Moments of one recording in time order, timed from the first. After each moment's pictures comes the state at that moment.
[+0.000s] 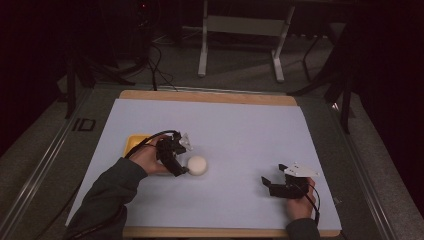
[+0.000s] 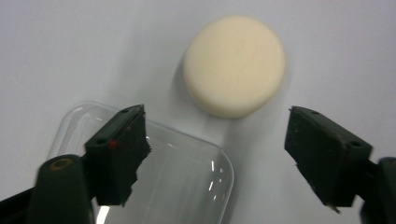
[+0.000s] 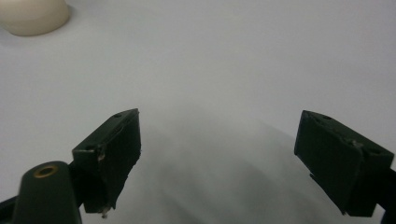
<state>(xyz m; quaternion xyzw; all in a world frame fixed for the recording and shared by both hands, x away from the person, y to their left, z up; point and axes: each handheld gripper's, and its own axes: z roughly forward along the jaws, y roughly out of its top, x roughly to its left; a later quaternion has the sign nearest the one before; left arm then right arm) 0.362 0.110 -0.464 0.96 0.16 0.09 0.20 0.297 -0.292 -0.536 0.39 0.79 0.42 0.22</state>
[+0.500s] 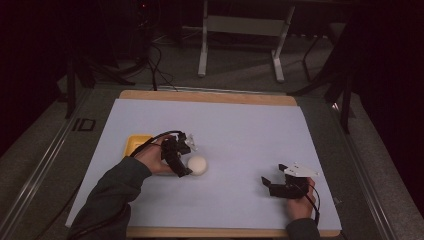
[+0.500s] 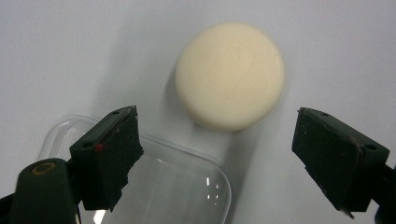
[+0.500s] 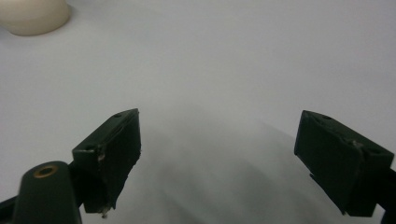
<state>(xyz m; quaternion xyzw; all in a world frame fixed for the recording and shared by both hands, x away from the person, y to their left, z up) 0.368 0.097 -0.469 0.97 0.15 0.07 0.18 0.297 -0.292 -0.536 0.39 0.79 0.42 0.22</state>
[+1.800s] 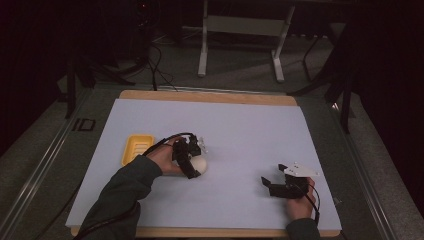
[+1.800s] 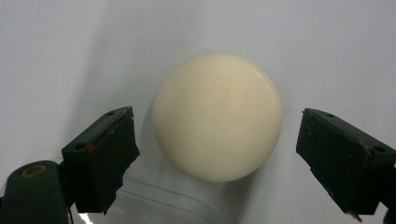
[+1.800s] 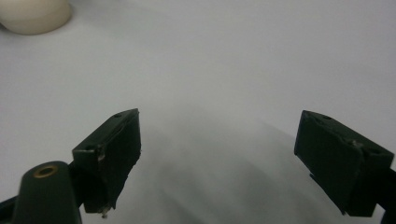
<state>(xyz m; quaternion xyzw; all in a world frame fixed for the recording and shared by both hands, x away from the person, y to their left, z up) 0.377 0.068 -0.486 0.97 0.14 0.05 0.17 0.297 -0.292 -0.536 0.39 0.79 0.42 0.21</state>
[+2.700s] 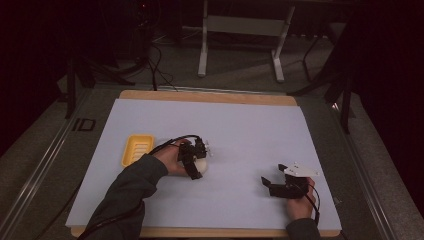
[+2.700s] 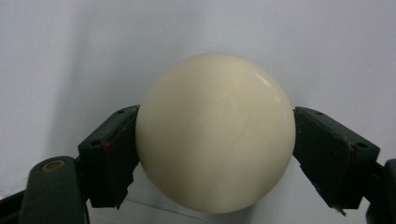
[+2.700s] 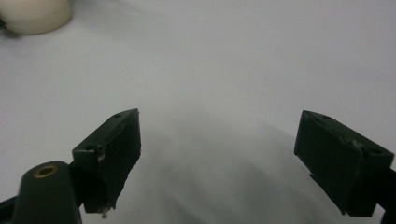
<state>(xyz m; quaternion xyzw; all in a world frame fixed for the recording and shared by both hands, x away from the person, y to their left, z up) 0.384 0.052 -0.499 0.98 0.12 0.04 0.12 0.297 -0.292 -0.536 0.39 0.79 0.42 0.21</state>
